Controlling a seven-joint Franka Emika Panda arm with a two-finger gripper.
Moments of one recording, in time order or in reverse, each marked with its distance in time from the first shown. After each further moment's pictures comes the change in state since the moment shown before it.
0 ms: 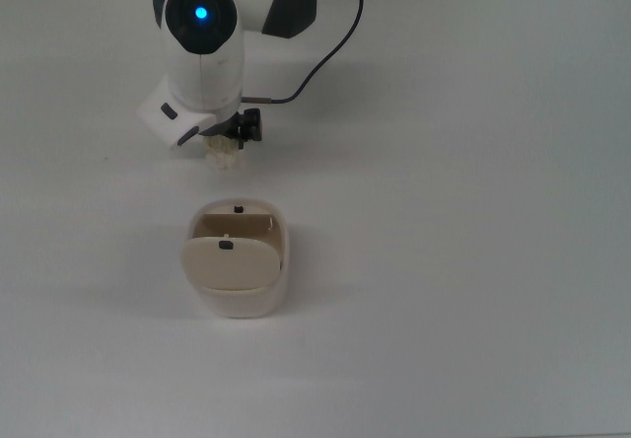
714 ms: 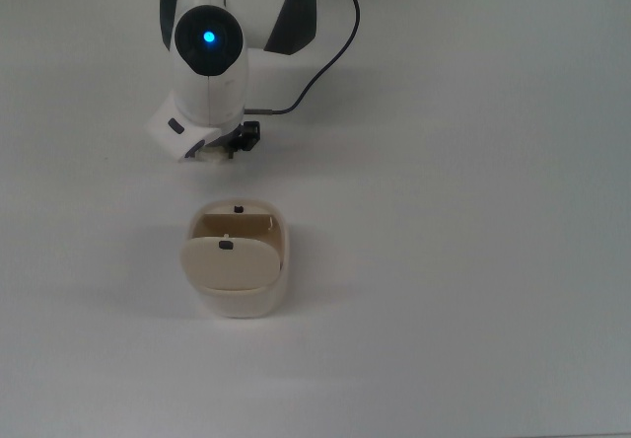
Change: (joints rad) arm 0.003 0.032 0.000 -0.024 -0.011 0.052 -0.011
